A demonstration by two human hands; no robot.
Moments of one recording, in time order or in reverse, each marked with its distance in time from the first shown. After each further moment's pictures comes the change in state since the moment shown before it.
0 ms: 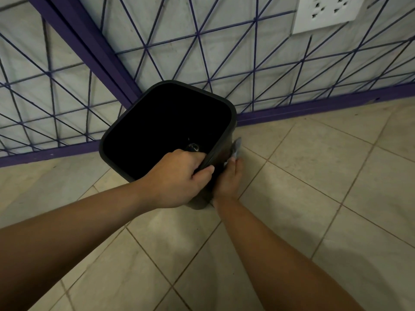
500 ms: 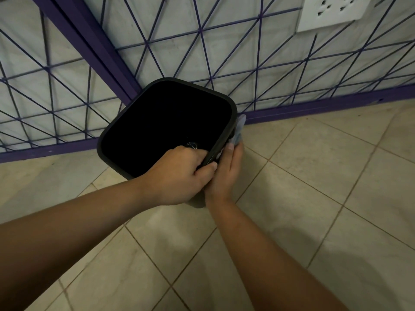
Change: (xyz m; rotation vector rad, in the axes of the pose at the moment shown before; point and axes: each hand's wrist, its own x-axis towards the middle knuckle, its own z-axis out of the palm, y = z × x) left_hand 0.005 -0.002 -0.001 -0.037 0.036 0.023; right_hand -0.024 -0.026 0.018 0.034 -0.082 -0.271
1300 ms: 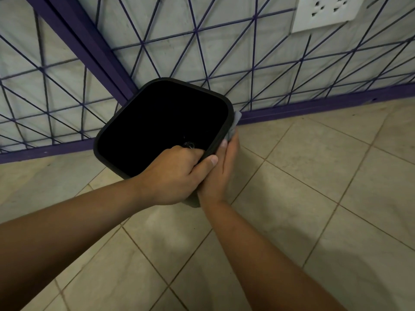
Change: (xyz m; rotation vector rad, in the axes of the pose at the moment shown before) left_hand 0.002 0.000 0.000 -0.007 0.008 0.040; right_hand -0.003 -0.007 0.002 -0.005 -0.108 -0.174
